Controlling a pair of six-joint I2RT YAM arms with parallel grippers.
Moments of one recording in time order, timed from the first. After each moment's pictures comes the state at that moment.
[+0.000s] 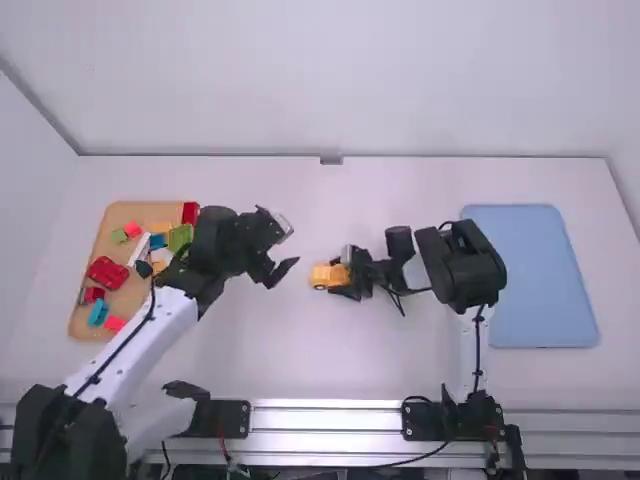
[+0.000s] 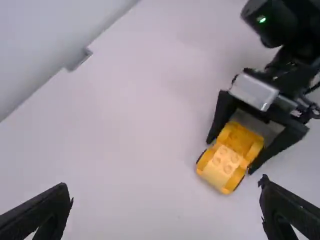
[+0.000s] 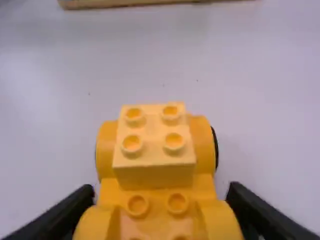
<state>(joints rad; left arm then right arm) -0.23 1.17 0.72 -0.21 0.34 0.46 0.27 2.24 0.82 0.54 -1.09 -0.82</state>
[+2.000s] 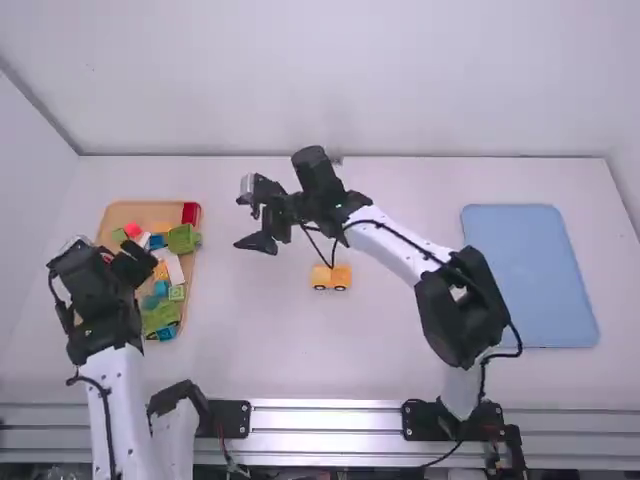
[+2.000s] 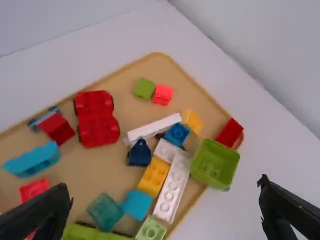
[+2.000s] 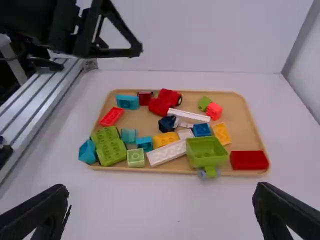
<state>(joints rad) 0.54 0.81 0.64 -0.40 -0.05 -0.40 0.66 1.95 1.49 -0.07 -0.93 -0.45</state>
